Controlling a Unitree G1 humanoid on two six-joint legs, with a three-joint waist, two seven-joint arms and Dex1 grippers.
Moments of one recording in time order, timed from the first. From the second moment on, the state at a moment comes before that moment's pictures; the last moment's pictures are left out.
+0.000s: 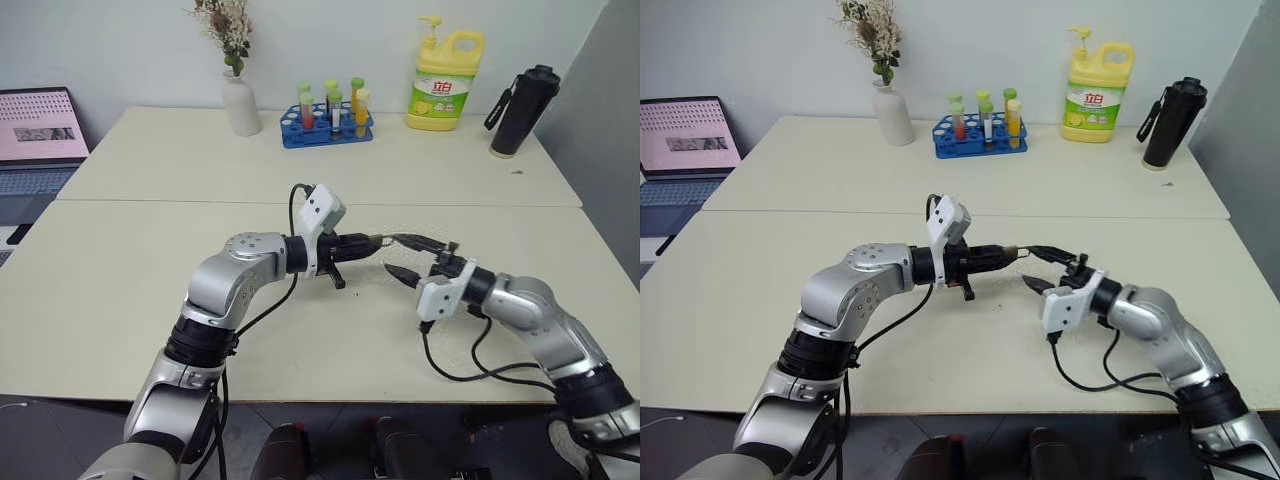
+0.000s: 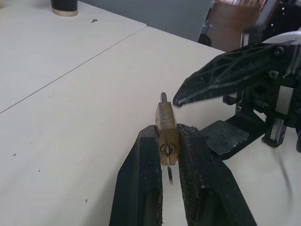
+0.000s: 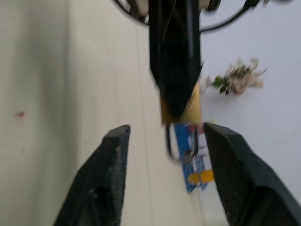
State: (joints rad) left arm -0.67 0.38 -0.18 -0.06 -0.42 0.75 -0.84; right arm -0.32 -0.67 0.19 -0.03 -0.37 -0.48 0.51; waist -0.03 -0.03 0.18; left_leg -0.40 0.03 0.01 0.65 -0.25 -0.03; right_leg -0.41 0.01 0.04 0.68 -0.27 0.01
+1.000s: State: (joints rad) left arm -0.66 0.46 -0.18 -0.11 -0.50 0.69 -1.11; right arm -0.29 -0.69 0.07 -0.42 0.38 0.27 0.84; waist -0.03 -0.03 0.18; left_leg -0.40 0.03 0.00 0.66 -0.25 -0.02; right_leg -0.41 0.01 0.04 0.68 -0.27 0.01
